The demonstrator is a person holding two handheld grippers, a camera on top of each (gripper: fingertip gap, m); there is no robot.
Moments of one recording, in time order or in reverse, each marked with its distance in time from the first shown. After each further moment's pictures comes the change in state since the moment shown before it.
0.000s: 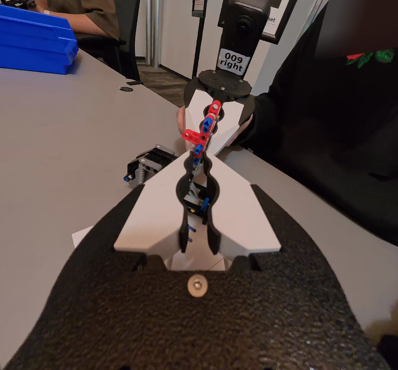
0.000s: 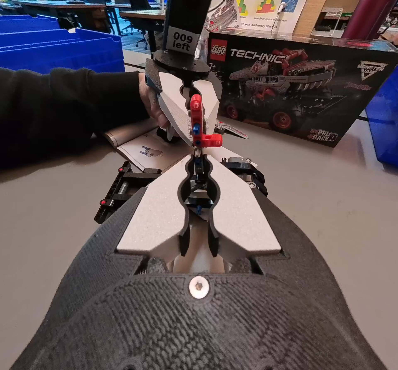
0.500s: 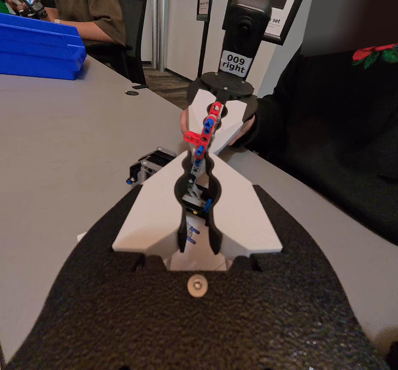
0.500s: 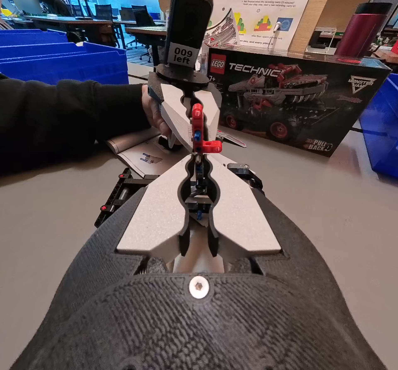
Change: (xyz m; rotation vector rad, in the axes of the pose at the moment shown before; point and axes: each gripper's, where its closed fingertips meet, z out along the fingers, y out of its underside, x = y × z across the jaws) left arm -0.002 -0.002 0.001 0.013 -0.018 0.018; right arm 0.001 -0.007 -0.003 0.056 -0.006 -0.014
